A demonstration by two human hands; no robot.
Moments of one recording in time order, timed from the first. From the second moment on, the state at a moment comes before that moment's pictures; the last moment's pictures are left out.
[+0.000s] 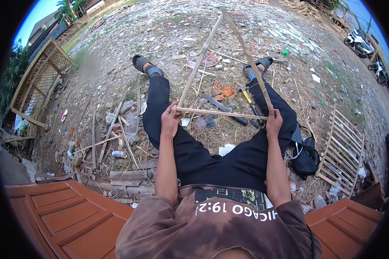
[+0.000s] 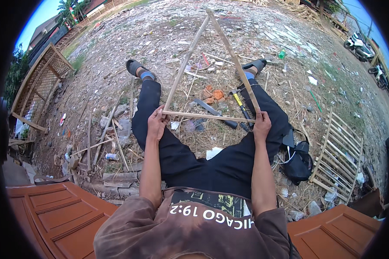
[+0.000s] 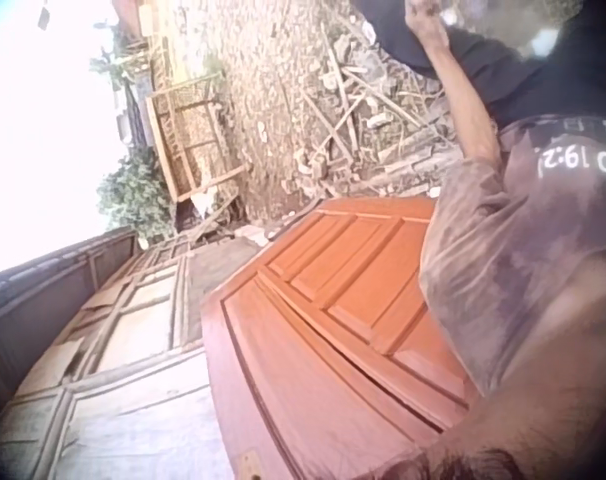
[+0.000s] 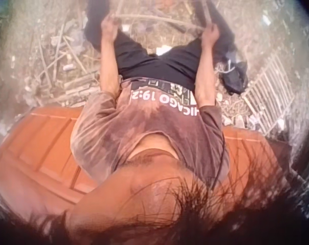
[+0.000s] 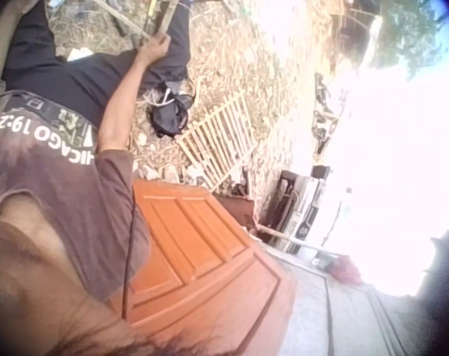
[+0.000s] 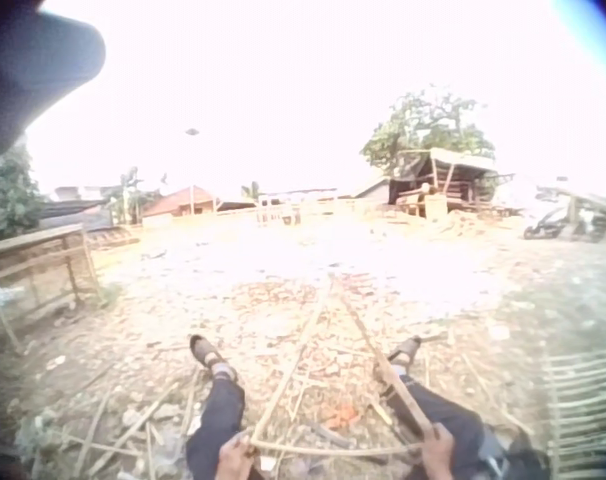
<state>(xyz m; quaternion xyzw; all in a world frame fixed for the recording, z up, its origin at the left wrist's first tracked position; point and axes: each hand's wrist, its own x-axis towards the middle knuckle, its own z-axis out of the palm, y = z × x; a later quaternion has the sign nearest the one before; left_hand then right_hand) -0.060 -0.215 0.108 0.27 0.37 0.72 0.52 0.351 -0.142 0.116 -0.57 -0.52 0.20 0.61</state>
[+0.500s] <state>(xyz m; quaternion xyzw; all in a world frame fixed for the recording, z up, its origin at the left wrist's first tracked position) -0.040 -0.186 0.080 0.22 0.39 0.73 0.52 0.364 -0.137 0.108 -0.63 -0.47 0.27 0.56</state>
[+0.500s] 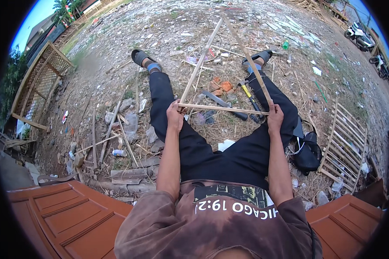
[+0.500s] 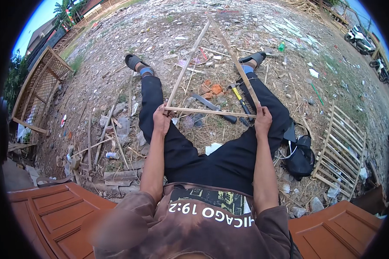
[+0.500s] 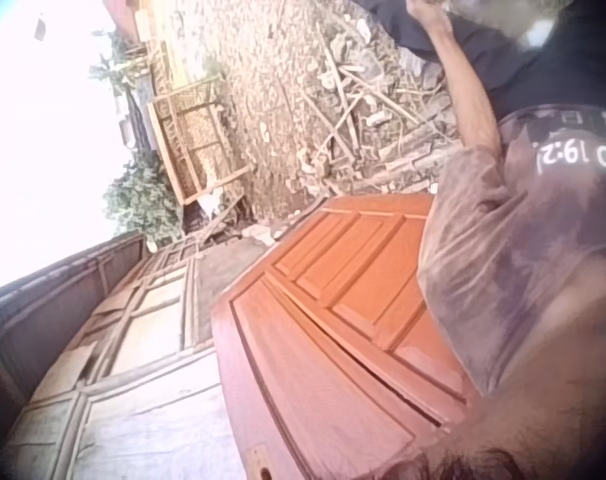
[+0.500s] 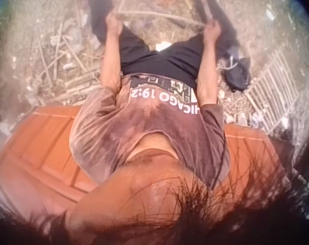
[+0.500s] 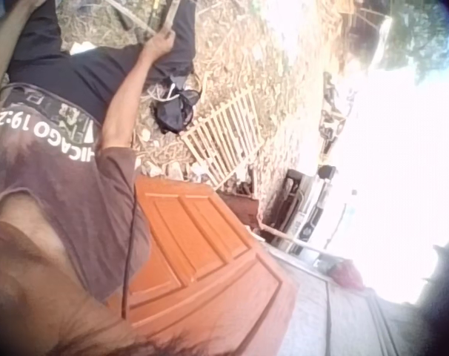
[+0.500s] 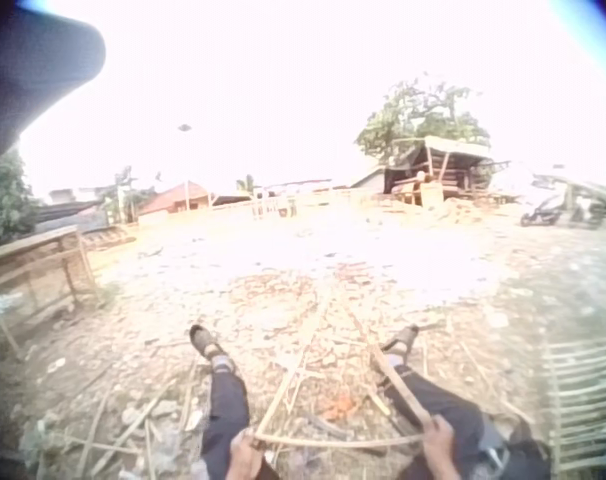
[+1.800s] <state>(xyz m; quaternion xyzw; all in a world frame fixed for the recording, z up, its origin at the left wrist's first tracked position) -0.024 -0.191 0.076 0.19 0.41 0.79 0.42 0.357 -0.141 0.113 -0.59 -0.52 0.25 0.57</state>
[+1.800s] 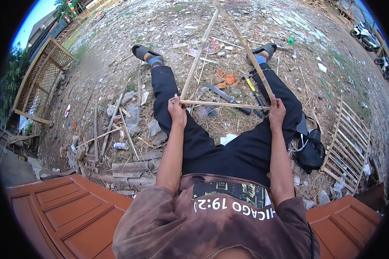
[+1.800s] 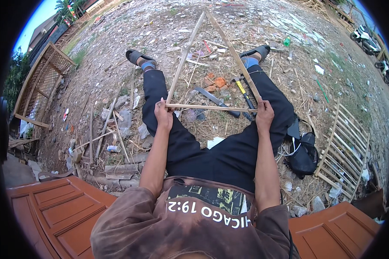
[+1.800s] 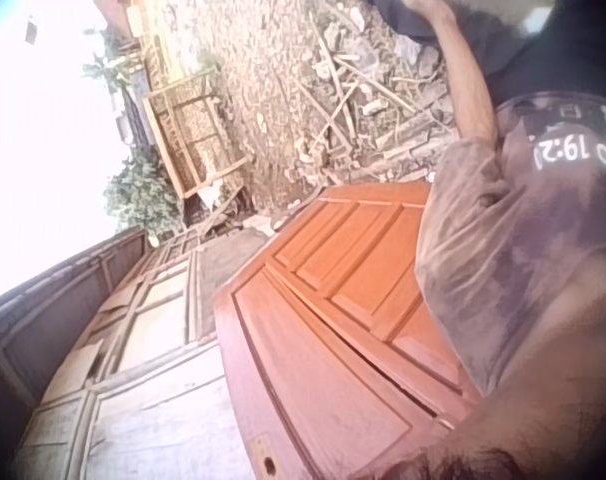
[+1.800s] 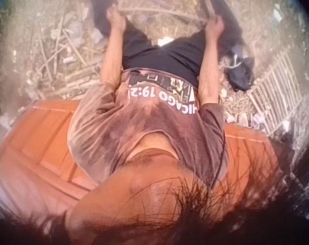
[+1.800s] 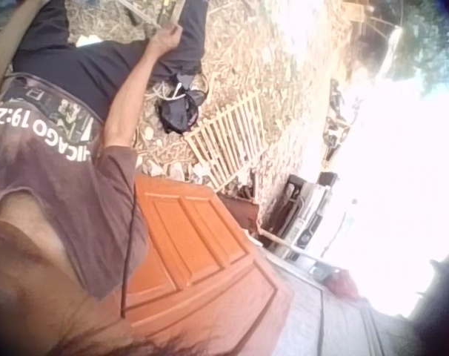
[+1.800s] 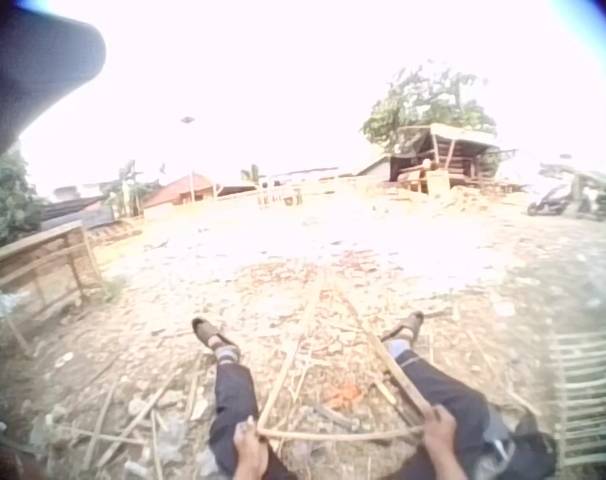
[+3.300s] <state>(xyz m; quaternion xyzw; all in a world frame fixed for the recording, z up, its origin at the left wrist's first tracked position) -0.025 -0.188 0.069 0.19 0.46 0.76 0.42 0.352 -0.145 0.123 -0.65 -0.52 0.25 0.50</state>
